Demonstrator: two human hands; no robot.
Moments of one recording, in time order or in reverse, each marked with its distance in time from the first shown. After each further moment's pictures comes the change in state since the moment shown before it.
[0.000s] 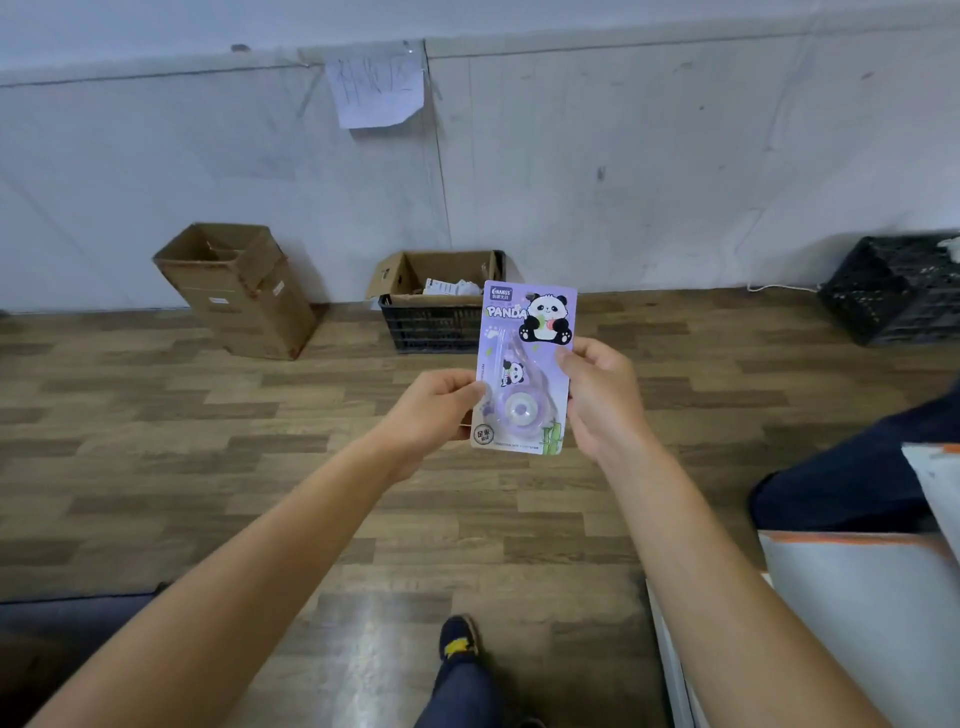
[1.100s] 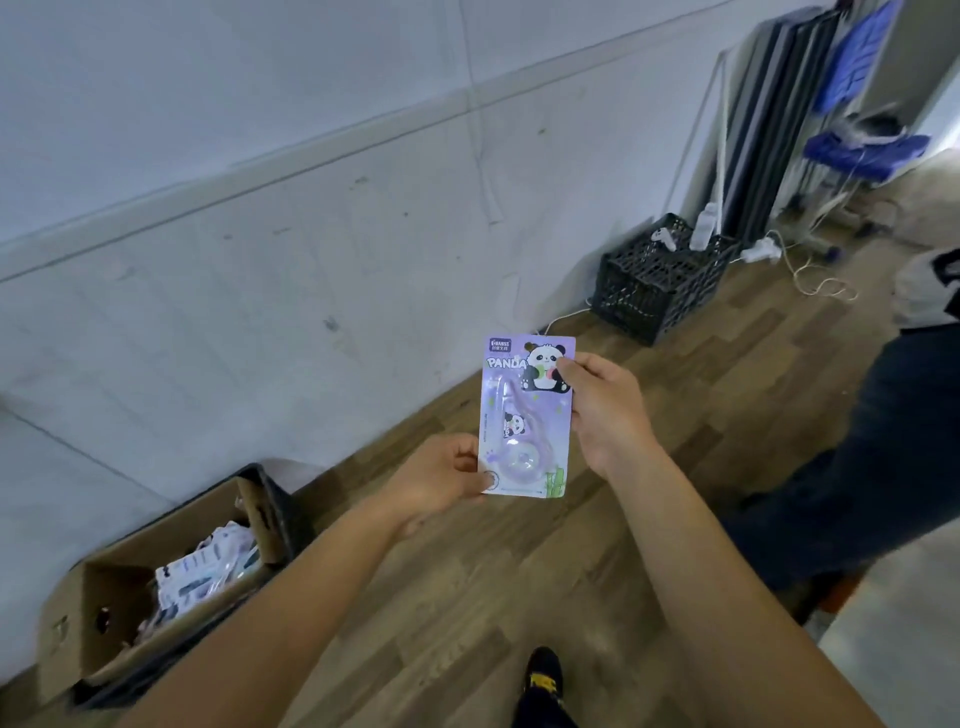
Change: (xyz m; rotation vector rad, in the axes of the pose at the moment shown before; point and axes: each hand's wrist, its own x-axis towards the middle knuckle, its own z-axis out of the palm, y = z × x) left_hand 0.613 0.223 0.214 0.373 -0.688 0.027; right_hand 0.536 -0.180 -0.207 0.240 0.586 -0.052
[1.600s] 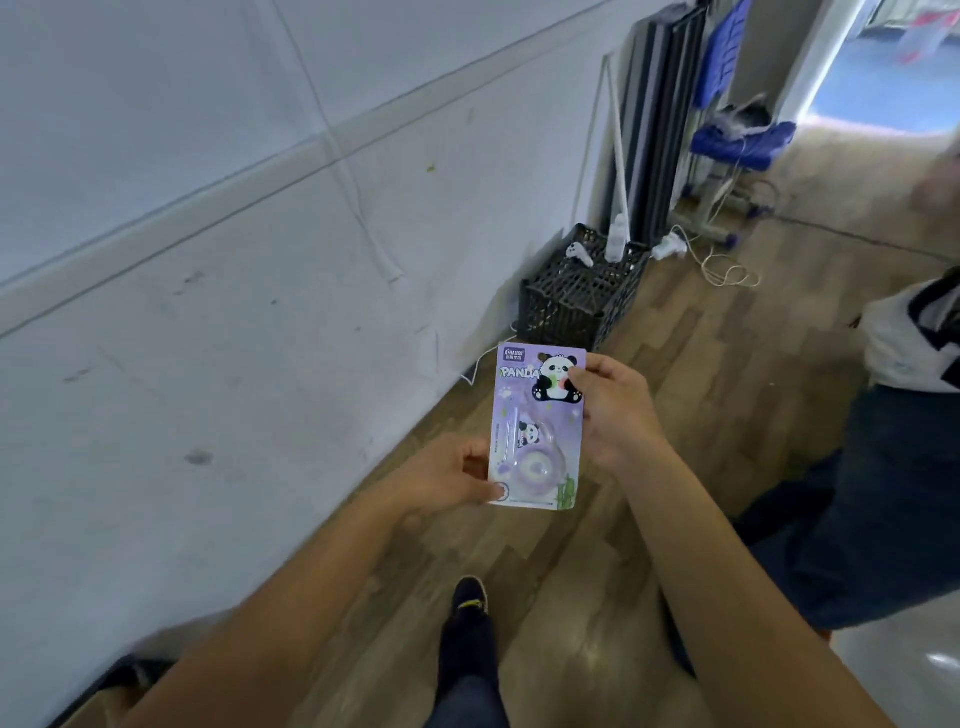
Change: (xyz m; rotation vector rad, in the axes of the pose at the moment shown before) left_hand 0.273 0.135 -0.028 0.338 -0.378 0.192; right_hand 0.254 -0.072 -0.031 0.052 0.295 -0.005
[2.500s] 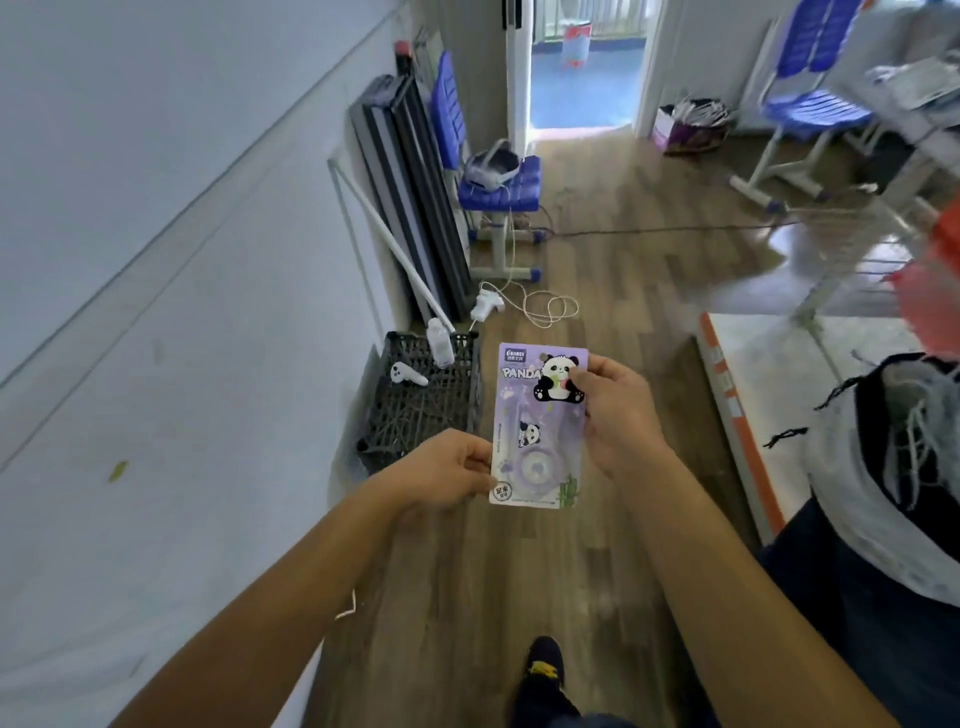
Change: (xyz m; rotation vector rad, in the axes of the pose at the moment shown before) left_hand 0.528 0.211 -0.114 0.343 -0.500 0.184; right_hand 0.409 -0.205 -0.086 0.284 0.549 -0.092
